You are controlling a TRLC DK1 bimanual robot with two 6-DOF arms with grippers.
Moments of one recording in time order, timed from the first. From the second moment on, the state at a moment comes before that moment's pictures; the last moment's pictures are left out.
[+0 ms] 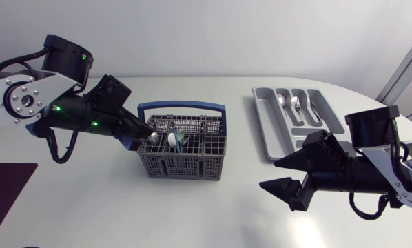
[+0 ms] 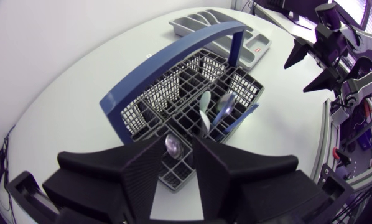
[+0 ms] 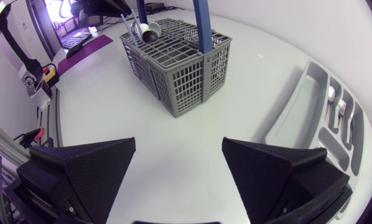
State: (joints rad) left arm -0.28 1.40 0.97 -0.45 0.37 0.42; right arm 0.19 1.10 0.51 -0.28 -0.57 -0.40
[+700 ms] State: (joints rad) left arm -0.20 1.58 1.08 -0.58 0.53 0.33; right arm 0.19 1.10 0.51 -0.28 -0.57 -0.40
